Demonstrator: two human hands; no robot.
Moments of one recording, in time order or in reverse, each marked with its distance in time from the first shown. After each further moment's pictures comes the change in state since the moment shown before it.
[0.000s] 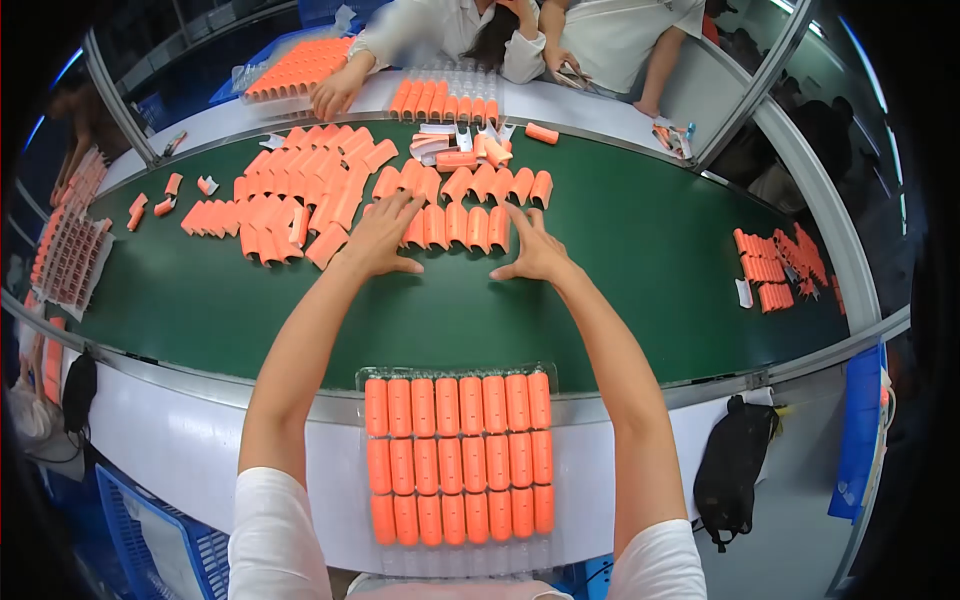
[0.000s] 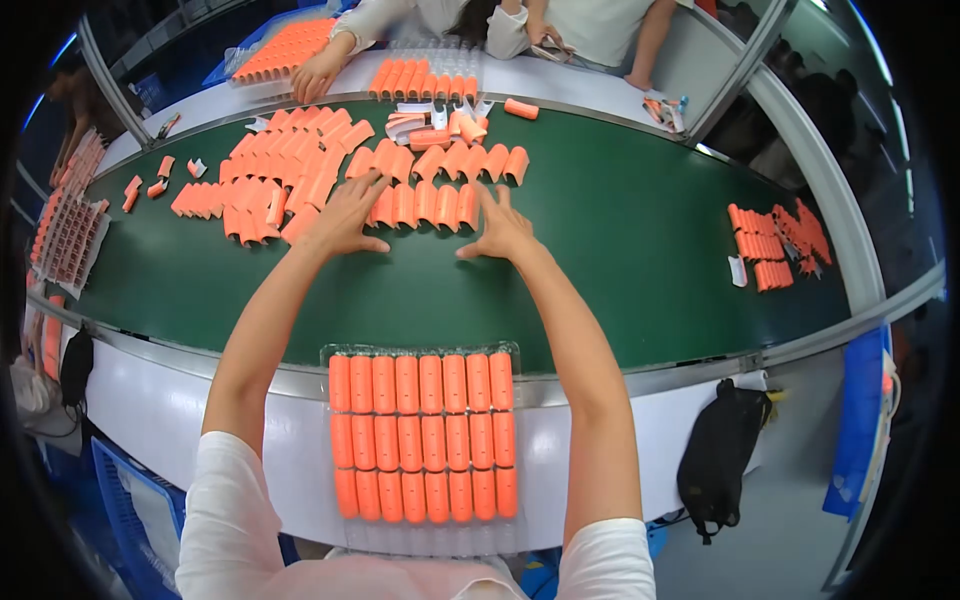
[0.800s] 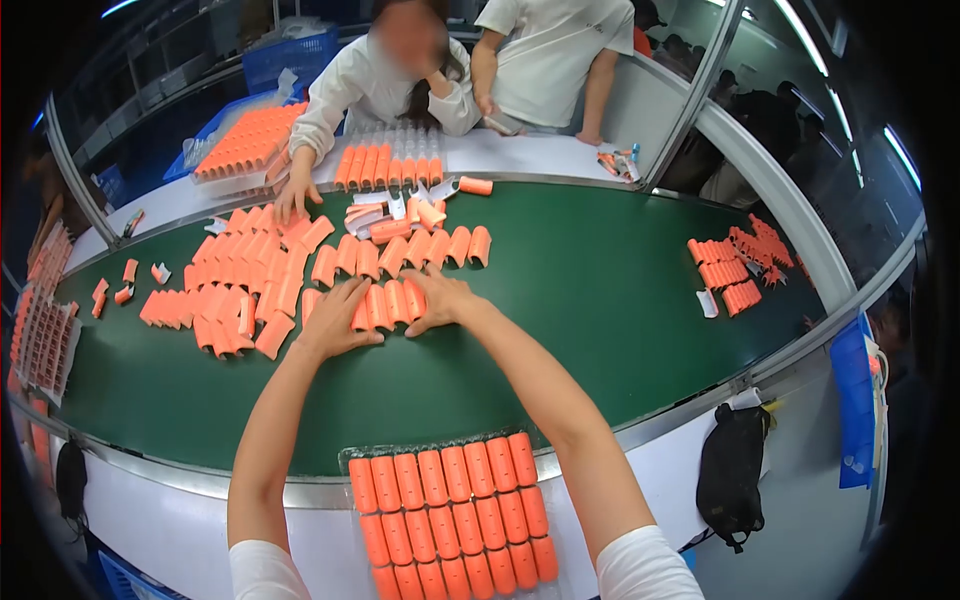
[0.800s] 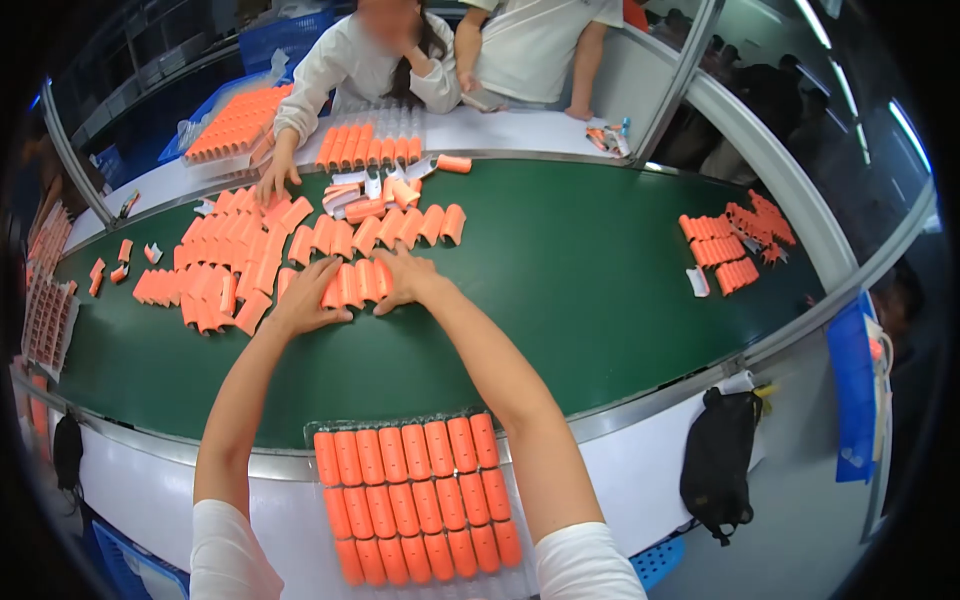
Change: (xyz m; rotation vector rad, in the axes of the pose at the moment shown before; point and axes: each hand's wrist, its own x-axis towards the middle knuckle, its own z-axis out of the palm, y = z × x) left_hand 0.017 -0.033 0.056 -0.101 0.062 0.095; right_hand 0.064 -0.022 0.023 -0.084 -0.138 -0.123
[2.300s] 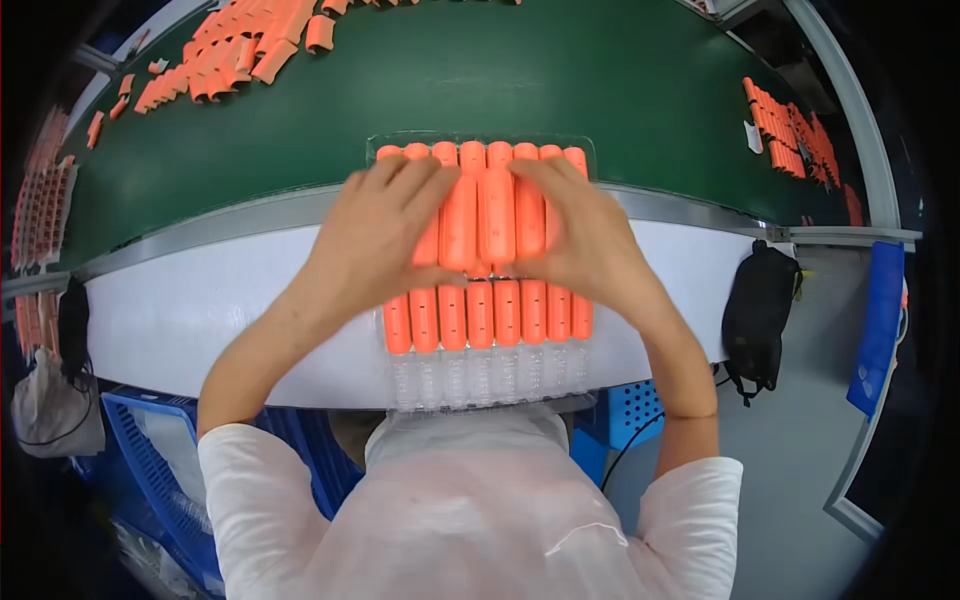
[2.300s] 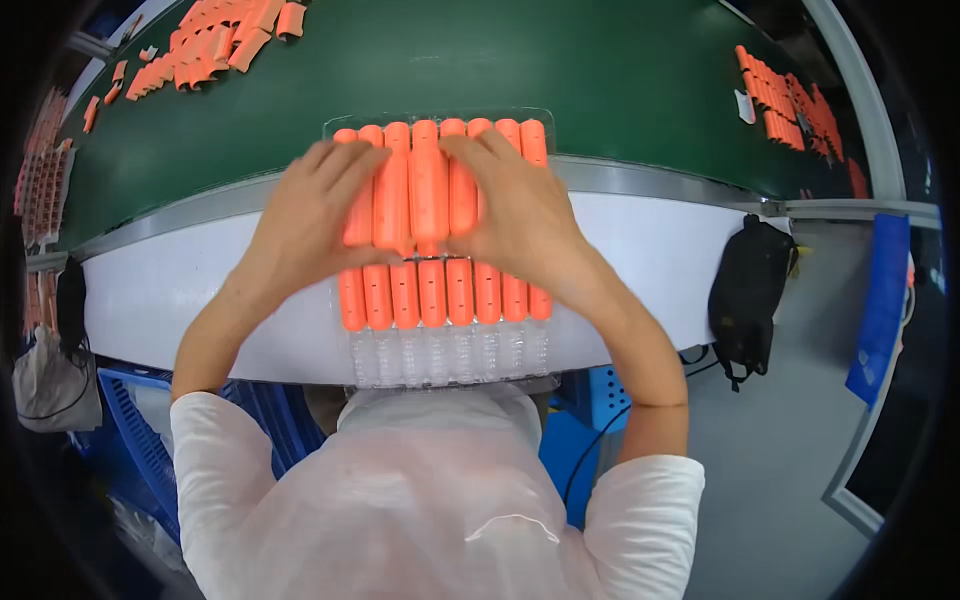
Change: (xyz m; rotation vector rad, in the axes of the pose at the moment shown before) left_hand -0.160 0.290 -0.103 -0.083 -0.076 0.042; right_hand -0.346 -0.089 -0.004 0.256 0.171 -0.034
